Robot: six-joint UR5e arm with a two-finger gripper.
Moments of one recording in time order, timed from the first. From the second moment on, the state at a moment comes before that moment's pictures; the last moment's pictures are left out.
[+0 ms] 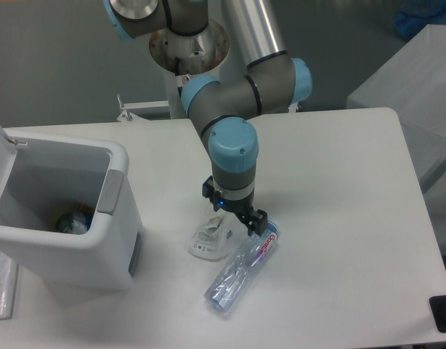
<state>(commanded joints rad) 2.40 -1.94 -1.84 -0.97 1.64 1.09</state>
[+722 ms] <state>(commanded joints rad) 2.37 -1.98 -1.83 -0.97 1.64 0.96</state>
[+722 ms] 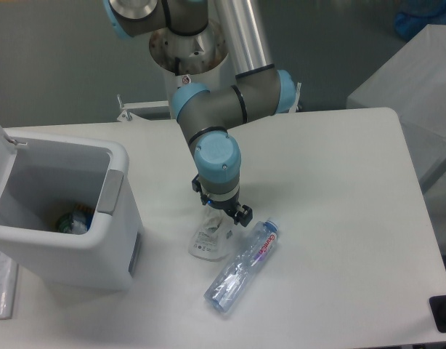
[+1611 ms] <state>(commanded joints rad) 2.43 -1.89 -1.76 -1.04 1.50 0.96</state>
